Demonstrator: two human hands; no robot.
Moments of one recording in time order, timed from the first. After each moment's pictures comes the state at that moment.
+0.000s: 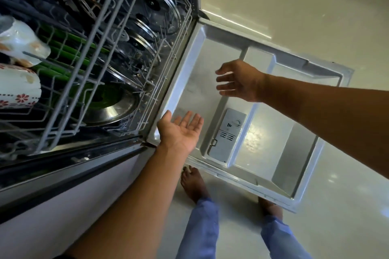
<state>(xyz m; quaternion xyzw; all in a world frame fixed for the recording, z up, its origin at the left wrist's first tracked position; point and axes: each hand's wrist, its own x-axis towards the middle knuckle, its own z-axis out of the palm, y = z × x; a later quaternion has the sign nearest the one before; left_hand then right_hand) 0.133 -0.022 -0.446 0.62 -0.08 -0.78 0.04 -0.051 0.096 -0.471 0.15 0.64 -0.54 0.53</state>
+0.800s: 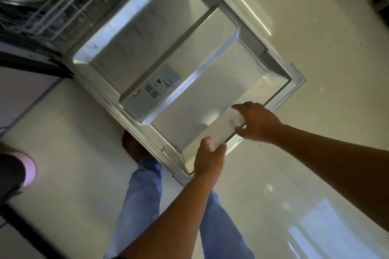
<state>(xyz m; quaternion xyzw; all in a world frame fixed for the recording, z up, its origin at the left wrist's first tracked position) 0.115 0.381 -0.530 0.62 -0.45 -0.62 -0.18 -0.078 0.426 -0.543 -0.43 0.79 0.07 0.44</state>
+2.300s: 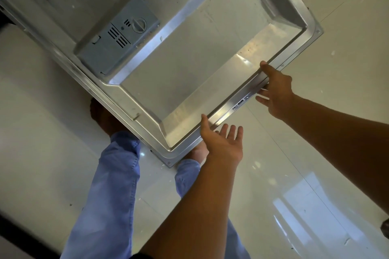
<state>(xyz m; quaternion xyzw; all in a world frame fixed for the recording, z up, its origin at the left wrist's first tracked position) 0.089 0.468 -0.598 0.64 0.26 -0.71 0.14 -0.088 0.489 -0.624 0.25 0.75 -0.42 0.44</state>
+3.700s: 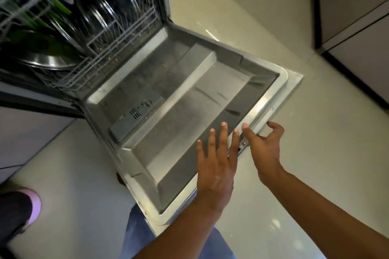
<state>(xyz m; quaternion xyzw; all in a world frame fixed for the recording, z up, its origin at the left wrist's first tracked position) 0.083 0.389 -0.408 0.24 -0.94 -0.23 -0.09 -0.038 0.447 -0.397 0.12 0.83 -0.46 0.28</state>
